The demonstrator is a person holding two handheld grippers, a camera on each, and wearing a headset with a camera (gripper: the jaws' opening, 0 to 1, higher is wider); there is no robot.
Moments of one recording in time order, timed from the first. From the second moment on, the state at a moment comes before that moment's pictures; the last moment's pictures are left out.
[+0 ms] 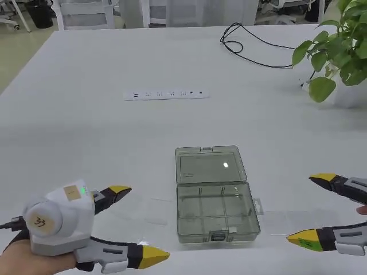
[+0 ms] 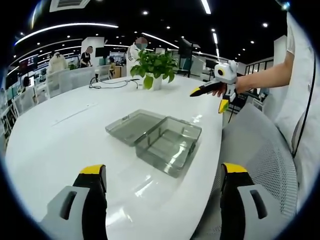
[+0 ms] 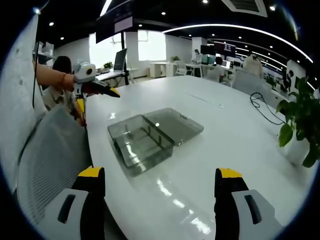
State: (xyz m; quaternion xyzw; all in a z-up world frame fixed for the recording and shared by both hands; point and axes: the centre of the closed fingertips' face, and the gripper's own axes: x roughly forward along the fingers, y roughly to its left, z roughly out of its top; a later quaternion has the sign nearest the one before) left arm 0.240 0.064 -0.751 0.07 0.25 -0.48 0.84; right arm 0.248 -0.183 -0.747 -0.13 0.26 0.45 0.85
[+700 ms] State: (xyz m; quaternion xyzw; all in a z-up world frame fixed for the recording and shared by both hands) left arm 0.259 0.092 -0.754 0.05 0.27 -0.43 0.86; right arm 0.250 -0.181 -0.746 -0.12 0.25 0.45 0.85
